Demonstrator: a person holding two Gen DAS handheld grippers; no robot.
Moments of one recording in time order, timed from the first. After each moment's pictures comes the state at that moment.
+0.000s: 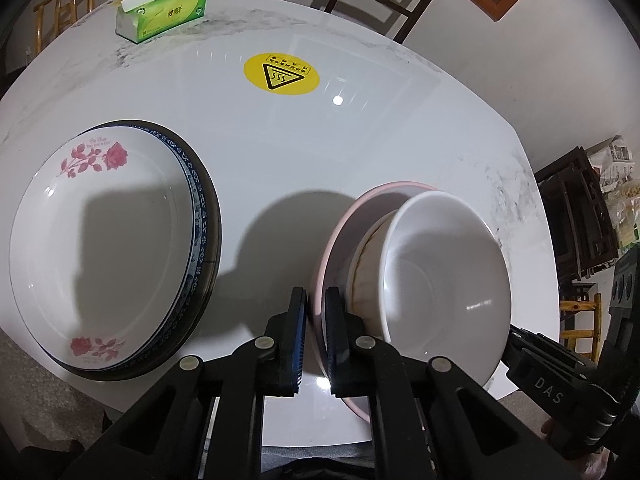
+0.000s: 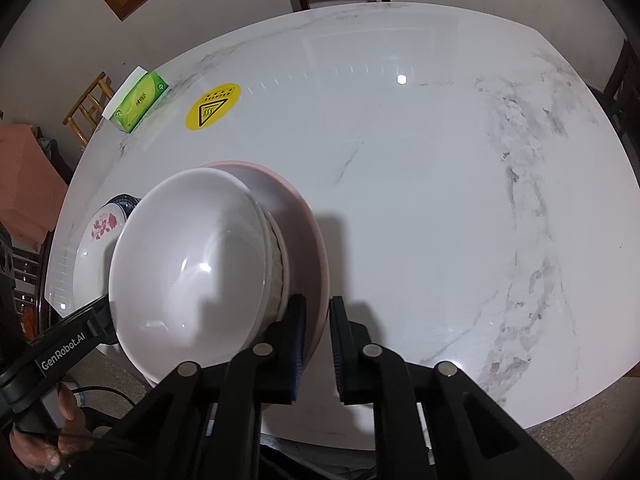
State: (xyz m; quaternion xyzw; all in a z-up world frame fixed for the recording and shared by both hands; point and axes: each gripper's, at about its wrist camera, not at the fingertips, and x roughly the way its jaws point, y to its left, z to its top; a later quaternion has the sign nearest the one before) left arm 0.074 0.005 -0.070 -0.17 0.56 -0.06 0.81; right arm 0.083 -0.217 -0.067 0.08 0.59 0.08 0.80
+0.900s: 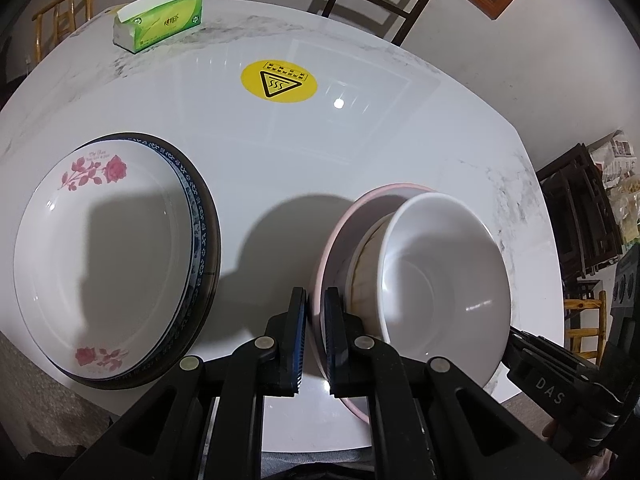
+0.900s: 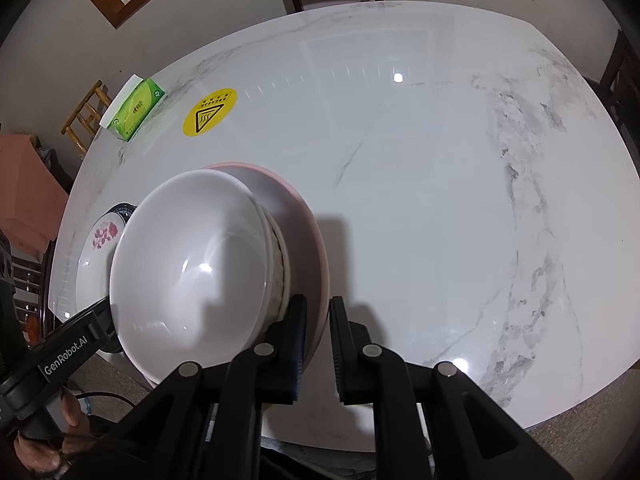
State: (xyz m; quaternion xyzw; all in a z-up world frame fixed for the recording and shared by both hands) left arm 0.079 0.004 -0.067 -0.16 0.55 -0.06 0.82; right arm 0.086 -0.219 -0.068 0.09 0.59 0.08 0.80
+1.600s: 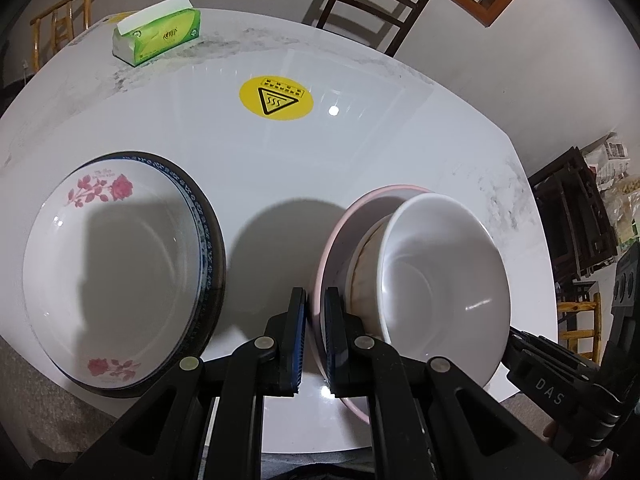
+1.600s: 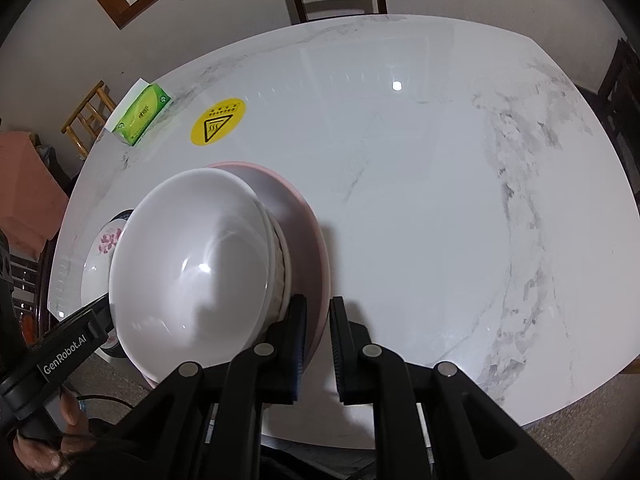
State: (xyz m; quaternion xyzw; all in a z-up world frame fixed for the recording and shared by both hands) left arm 0.077 0.012 -0.051 -0.16 0.54 -0.07 0.82; right arm 0.086 -0.210 -0.047 0.08 0.58 0.08 0.81
